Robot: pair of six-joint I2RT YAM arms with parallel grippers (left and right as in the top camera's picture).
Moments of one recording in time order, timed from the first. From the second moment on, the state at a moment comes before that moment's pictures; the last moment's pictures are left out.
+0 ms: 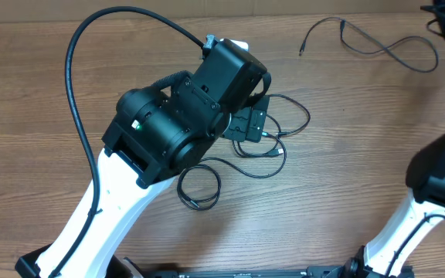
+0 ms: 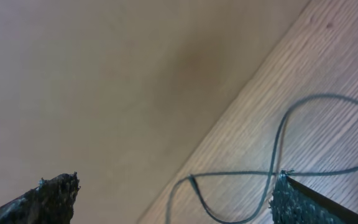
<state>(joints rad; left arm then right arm) -0.78 1.67 2.28 -1.55 -0.25 -0.47 -0.35 2.18 2.16 -0.56 -0.12 0.75</state>
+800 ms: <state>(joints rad) -0.78 1.67 2.28 -1.54 -0.24 -0.51 -0.33 2.49 2.16 -0.52 -0.14 0.75</state>
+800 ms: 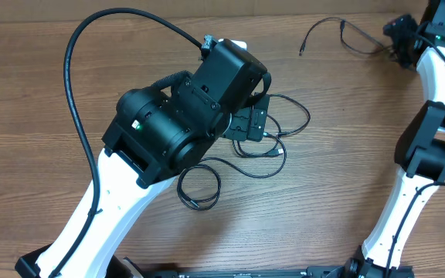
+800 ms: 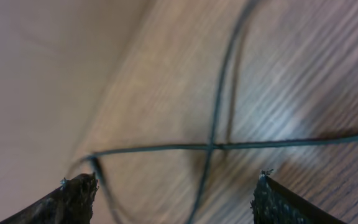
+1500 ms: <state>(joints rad) -0.78 1.67 2.28 -1.55 -0.24 -0.56 -0.33 2.57 2.16 -0.43 -0.20 0.76</state>
